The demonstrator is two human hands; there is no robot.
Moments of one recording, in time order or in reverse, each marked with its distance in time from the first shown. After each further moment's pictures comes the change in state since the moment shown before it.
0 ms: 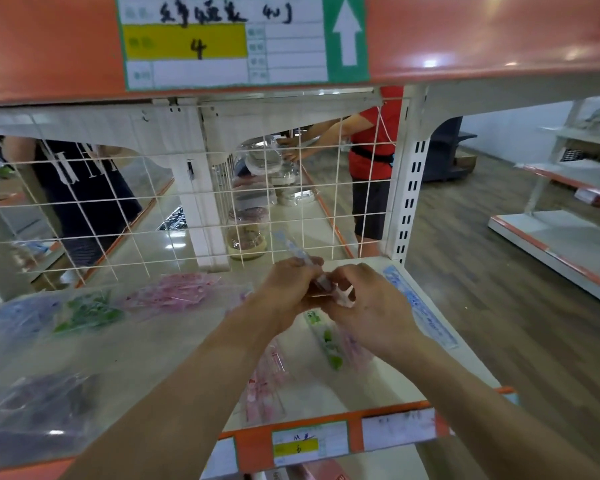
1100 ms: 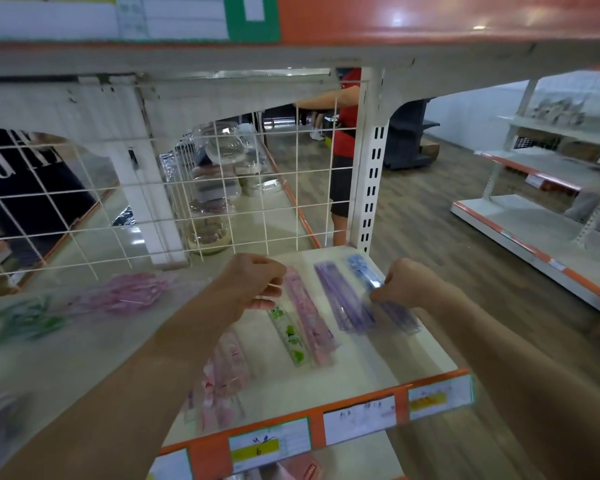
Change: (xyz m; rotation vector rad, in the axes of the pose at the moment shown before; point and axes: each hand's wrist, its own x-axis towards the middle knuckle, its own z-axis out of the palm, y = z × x) left_hand 0.023 -0.006 -0.009 0.392 0.068 -0.010; right_hand 0.037 0.112 -0.039 -0.297 -0.304 0.437
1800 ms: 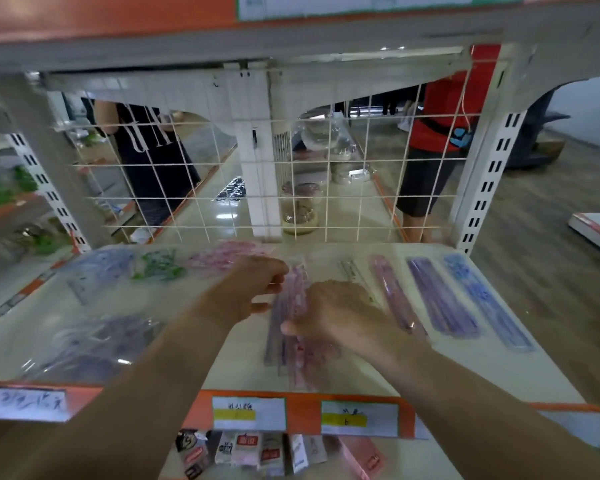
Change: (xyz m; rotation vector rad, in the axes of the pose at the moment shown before) left_hand -0.046 -0.045 -0.091 -0.139 0.248 -0.177; right_hand -0.088 -0.193 0.060 -0.160 -0.177 -0.603
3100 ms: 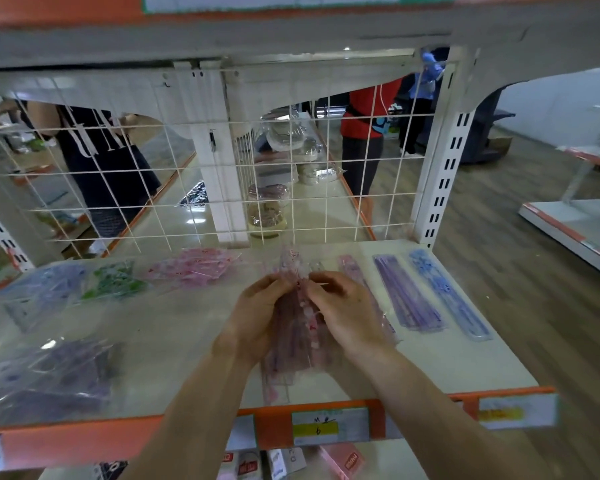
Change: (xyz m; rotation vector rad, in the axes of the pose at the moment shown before) left_hand 0.000 -0.031 0.056 -0.607 -0.232 0.097; right_hand -0.013 0.045 0.028 1.285 0.534 0.148
